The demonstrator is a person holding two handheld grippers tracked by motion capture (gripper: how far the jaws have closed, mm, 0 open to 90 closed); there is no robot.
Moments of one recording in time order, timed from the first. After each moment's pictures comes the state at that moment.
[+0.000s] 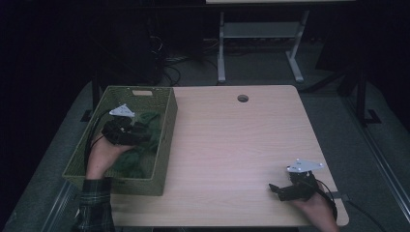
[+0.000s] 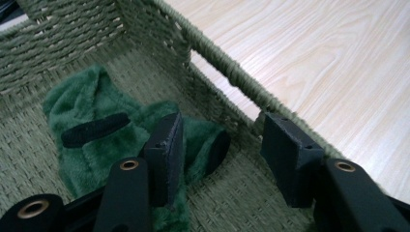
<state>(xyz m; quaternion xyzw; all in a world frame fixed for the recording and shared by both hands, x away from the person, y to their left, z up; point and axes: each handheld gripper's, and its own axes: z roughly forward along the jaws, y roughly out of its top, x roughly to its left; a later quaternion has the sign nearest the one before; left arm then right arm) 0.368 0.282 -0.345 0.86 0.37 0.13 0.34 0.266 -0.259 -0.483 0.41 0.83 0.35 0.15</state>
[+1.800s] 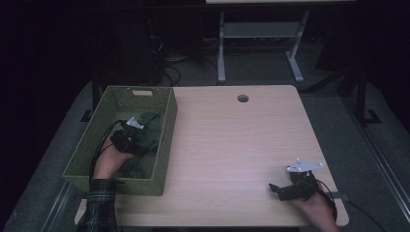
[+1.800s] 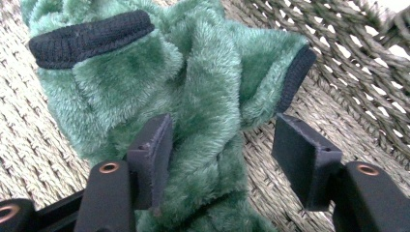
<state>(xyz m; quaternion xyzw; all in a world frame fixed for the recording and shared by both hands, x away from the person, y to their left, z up) 0.390 0.287 -0.410 0.89 0.39 0.13 0.21 0.266 -0.259 -0.483 0.42 0.82 0.35 0.15</state>
